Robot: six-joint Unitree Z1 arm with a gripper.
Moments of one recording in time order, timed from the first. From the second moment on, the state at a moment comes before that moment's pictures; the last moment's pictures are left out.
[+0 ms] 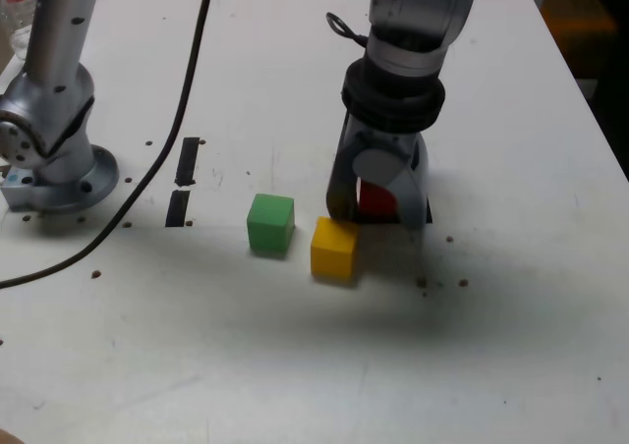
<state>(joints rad) -0.21 2.06 -1.46 1.14 -0.03 -0.02</state>
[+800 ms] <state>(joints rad) -0.36 1.85 -1.51 1.35 0.03 0.00</state>
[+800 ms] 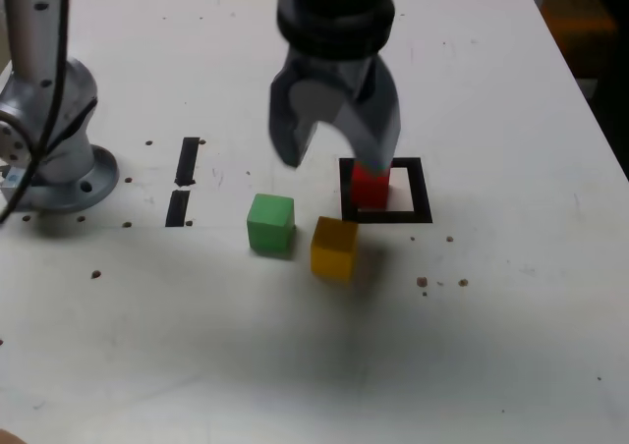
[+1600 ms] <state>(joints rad) -0.46 1.90 -1.41 1.16 -0.03 0.03</state>
